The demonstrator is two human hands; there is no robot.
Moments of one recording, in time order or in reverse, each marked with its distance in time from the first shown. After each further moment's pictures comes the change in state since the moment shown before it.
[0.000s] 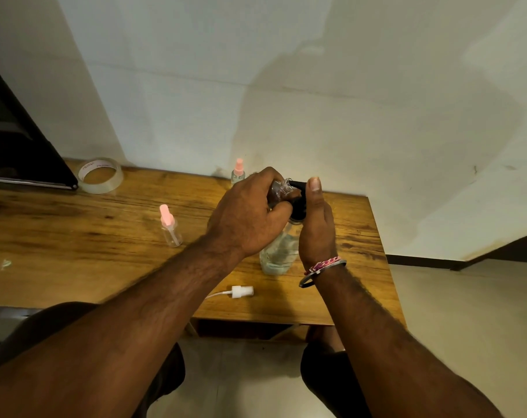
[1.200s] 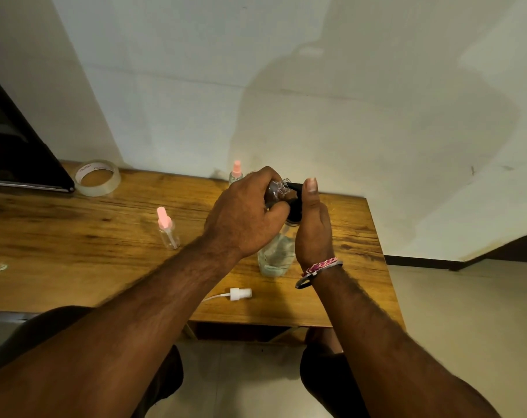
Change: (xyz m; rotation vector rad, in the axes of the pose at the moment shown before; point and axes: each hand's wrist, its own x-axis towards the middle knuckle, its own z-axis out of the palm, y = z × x) left_hand 0.001 0.002 -0.001 0.016 0.014 0.010; right_hand 0.000 -0.004 0.001 -0.038 -0.003 0.018
